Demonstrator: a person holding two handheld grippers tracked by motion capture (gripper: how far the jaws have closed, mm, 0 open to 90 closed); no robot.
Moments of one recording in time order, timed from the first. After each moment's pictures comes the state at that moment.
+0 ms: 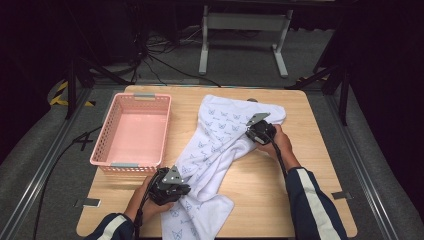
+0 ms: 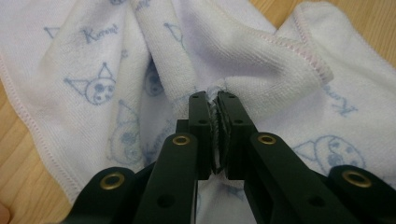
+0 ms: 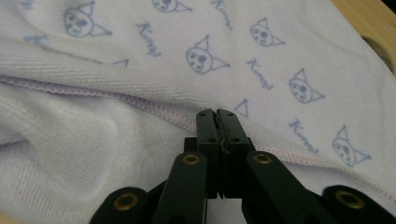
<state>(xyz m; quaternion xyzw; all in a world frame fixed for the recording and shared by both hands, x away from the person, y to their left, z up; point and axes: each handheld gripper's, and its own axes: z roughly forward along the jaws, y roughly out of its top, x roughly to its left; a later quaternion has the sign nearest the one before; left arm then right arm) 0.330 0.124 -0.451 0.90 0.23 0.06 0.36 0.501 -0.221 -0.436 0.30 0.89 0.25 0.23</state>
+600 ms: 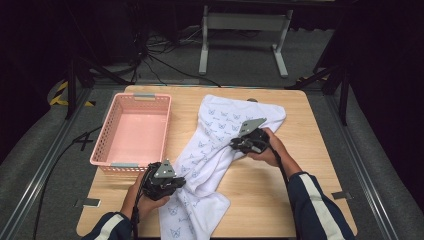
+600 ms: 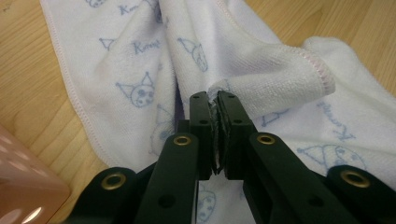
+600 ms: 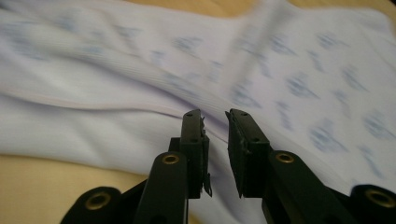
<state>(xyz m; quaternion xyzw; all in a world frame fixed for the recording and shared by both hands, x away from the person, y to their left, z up) 0.334 0.139 -0.441 0.88 0.27 0.08 0.38 0.453 -0.179 -0.410 0.15 0.92 0.34 0.14</state>
